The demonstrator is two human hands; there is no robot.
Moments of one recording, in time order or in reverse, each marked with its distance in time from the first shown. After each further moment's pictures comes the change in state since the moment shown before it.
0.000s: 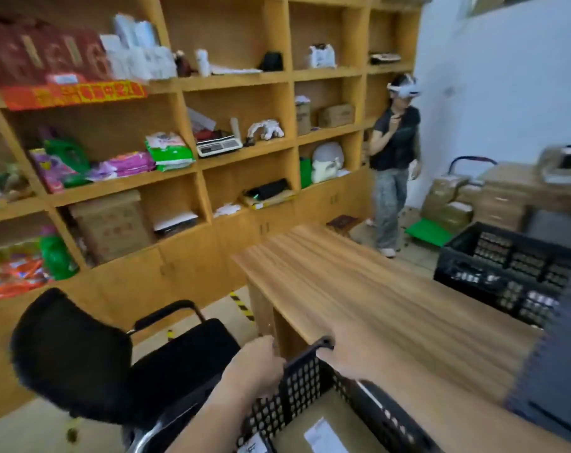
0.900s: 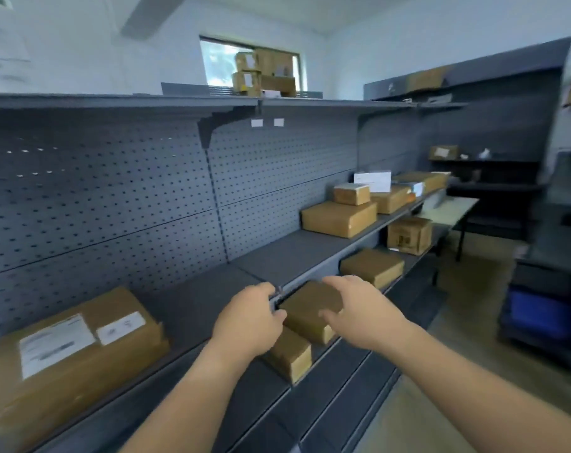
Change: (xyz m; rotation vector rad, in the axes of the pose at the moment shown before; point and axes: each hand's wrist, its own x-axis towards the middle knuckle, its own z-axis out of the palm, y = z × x) left_hand -0.499 0.396 0.188 0.108 -0.390 1.695; right_hand -0.749 0.056 0.018 -0.007 1.065 1.445
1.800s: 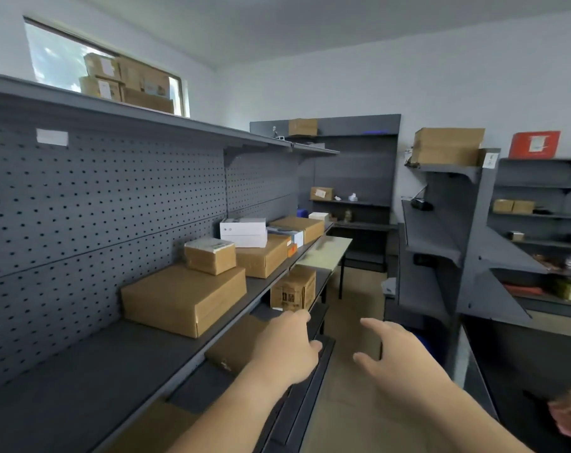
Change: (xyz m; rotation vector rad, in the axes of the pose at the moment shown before) left_hand 0.364 0.311 0.224 -0.133 -0.170 0.482; right_hand 0.179 0.371 -0.129 -0.049 0.247 0.504
